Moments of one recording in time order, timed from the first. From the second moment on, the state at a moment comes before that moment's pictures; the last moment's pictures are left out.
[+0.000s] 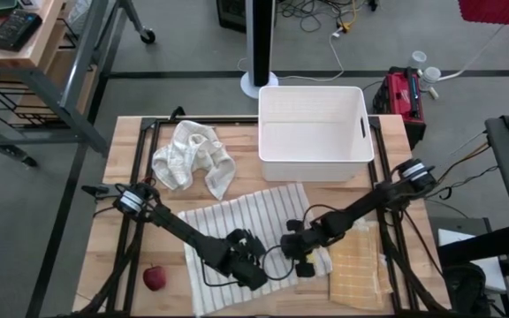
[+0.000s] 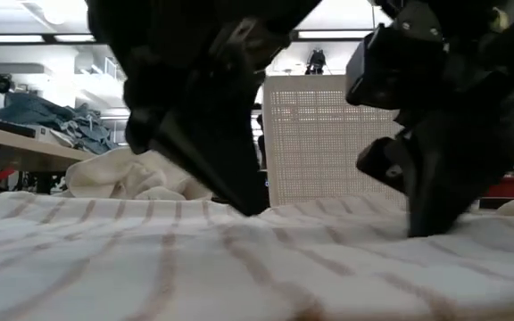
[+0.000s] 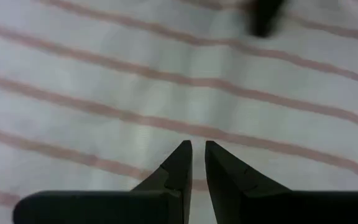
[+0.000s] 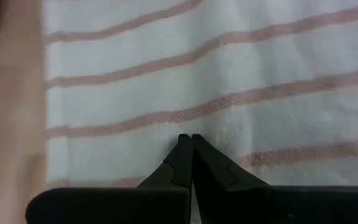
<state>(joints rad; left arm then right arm) -0.52 2.11 1.49 -0.54 -0.40 -0.99 0.44 1.82 0.91 -0.06 -0.12 0.38</state>
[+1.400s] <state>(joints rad) -0.50 2.15 1.38 -0.28 -0.50 -0.94 0.32 1.80 0.92 -0.05 0.10 0.33</state>
